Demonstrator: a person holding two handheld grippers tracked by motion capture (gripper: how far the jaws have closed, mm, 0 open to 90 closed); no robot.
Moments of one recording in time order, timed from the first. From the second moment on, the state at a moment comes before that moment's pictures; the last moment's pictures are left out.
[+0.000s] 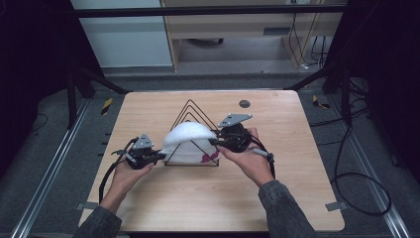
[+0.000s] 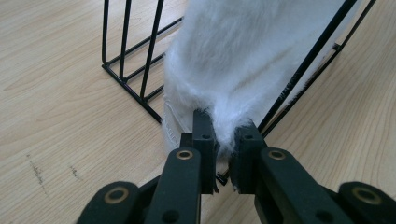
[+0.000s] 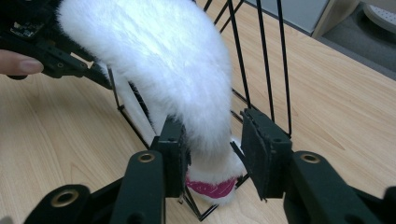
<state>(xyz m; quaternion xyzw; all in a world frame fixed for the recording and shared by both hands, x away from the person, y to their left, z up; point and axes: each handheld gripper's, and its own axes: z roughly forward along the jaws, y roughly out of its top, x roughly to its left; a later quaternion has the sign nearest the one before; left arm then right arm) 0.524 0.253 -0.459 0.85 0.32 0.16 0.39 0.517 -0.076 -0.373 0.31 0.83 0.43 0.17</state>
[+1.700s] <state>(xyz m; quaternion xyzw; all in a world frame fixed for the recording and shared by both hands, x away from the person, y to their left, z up) 0.477 0.285 -0.449 0.81 0.34 0.19 0.43 0.462 -0.170 -0.414 0.41 0.77 0.43 0.23</state>
